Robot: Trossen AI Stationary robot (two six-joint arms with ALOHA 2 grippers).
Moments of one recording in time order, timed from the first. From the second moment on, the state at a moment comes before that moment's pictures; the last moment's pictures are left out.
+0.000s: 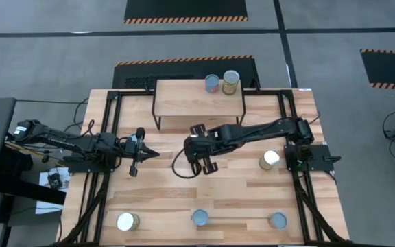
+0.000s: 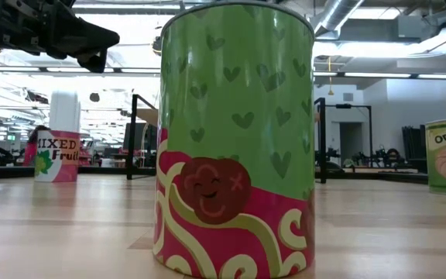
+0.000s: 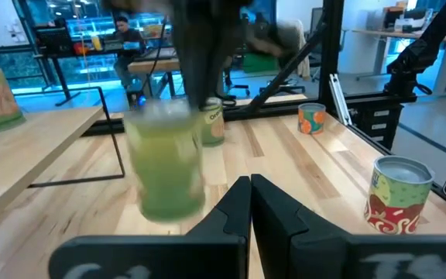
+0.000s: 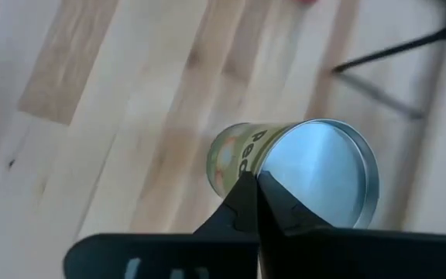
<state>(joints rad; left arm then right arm) -0.15 0.58 0.19 0.32 -0.06 0.06 0.13 1.99 1.99 -1.08 0.26 -0.31</state>
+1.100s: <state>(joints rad) -0.15 0.58 0.19 0.31 -0.02 0.06 -0.41 2.00 2.30 -1.07 -0.01 -0.74</state>
